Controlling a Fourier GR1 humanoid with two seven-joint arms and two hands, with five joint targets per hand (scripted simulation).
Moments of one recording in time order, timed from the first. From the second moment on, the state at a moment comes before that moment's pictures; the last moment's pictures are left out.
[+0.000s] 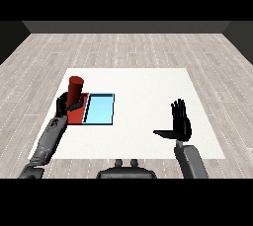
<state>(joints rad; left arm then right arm) -0.41 0.49 -0.13 -1.02 0.18 0.47 -0.18 0.07 -0.22 0.16 -1.82 -0.37 -0.19 -0.26</state>
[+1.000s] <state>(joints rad) -0.65 0.50 -0.17 -0.16 -0.02 0.29 -0.10 -0.06 -0.18 0.11 -1.57 -0.35 -0.15 -0.37</state>
